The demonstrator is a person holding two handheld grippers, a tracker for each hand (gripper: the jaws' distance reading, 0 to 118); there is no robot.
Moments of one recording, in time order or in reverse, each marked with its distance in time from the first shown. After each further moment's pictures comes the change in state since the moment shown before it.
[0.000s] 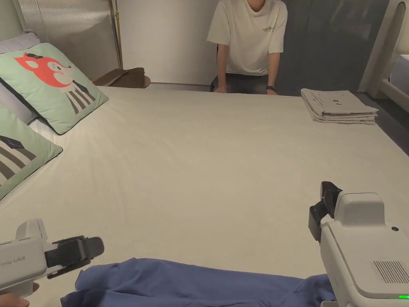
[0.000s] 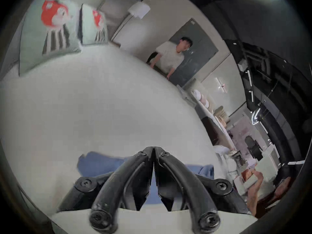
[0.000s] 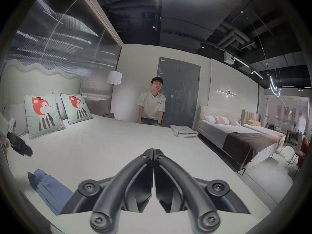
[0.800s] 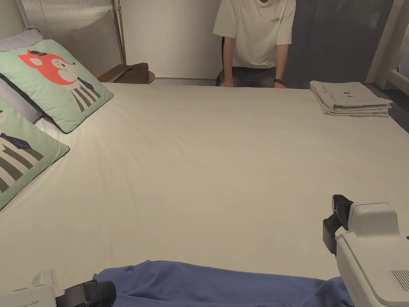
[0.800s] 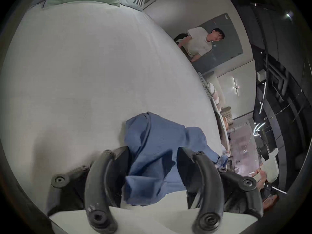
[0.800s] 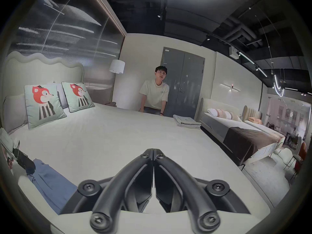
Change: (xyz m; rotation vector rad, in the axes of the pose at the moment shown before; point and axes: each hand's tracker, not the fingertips) left arm -0.083 -0.037 -0.038 -0.127 0.051 0.170; right arm -0.010 -0.020 -0.014 -0.094 0.012 0.033
